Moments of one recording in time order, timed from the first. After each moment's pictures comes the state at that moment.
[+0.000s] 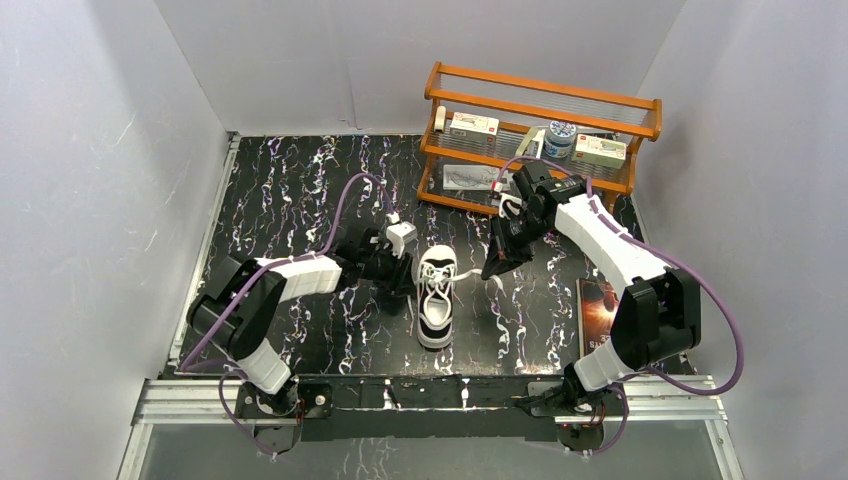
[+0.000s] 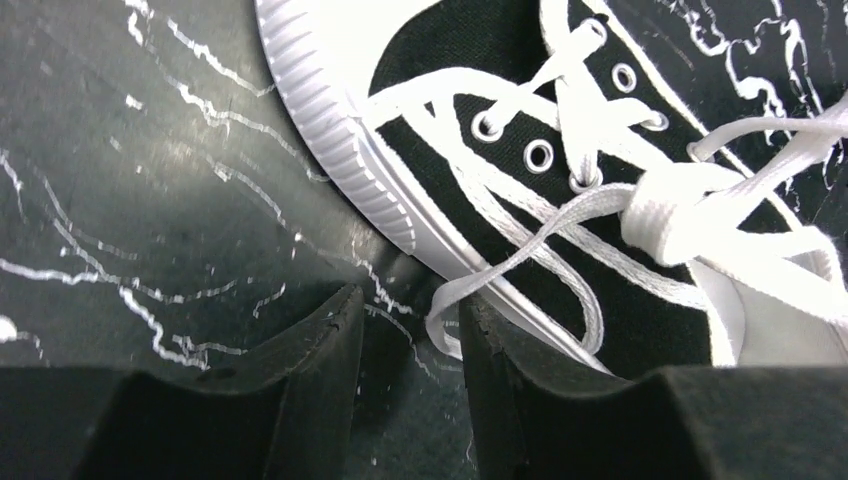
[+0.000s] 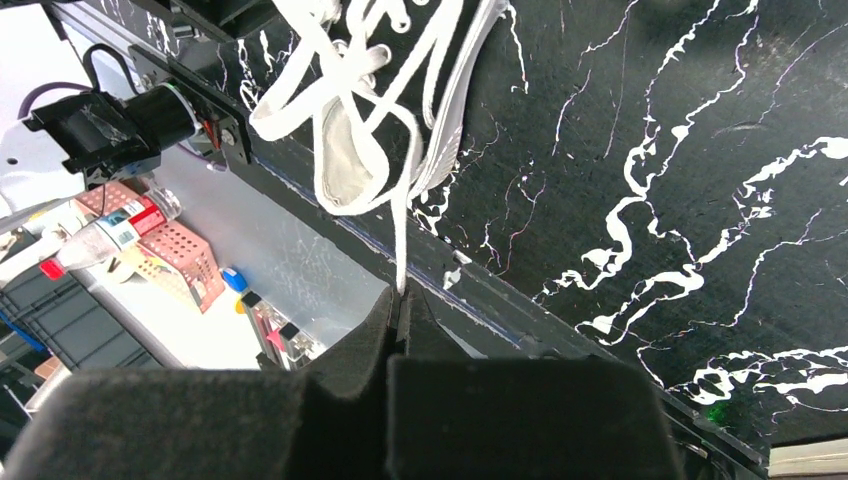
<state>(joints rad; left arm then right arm) -0.57 1.62 0.72 0.05 0.49 -0.06 0.38 1.51 1.27 -1.11 -0.62 0.27</state>
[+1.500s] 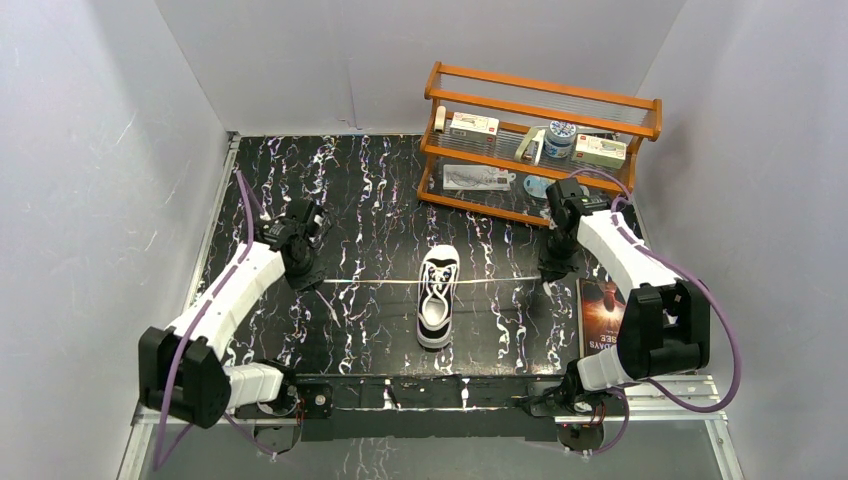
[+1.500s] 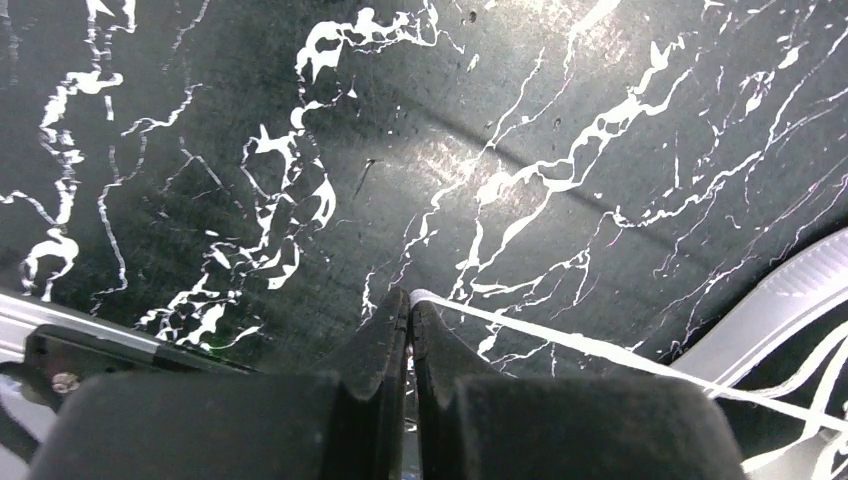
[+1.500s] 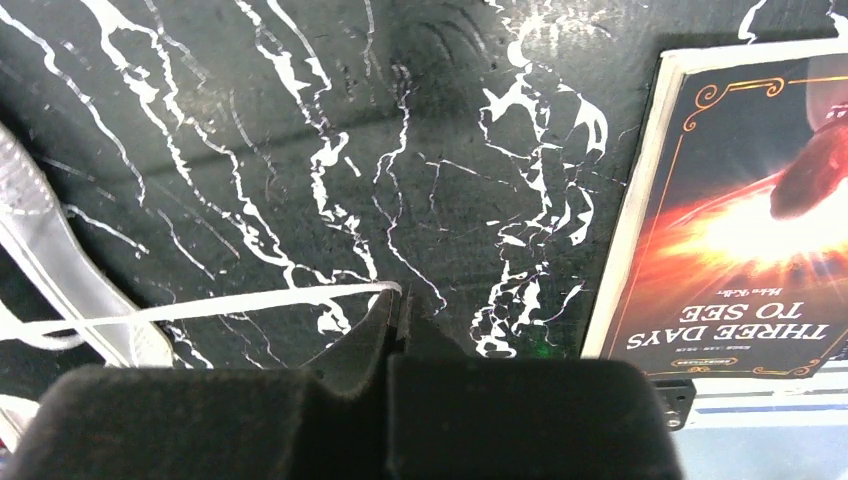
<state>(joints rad) -0.33 1.22 0.98 -1.05 -0.25 -0.77 0.20 1.44 1.08 -1.05 -0.02 0.37</state>
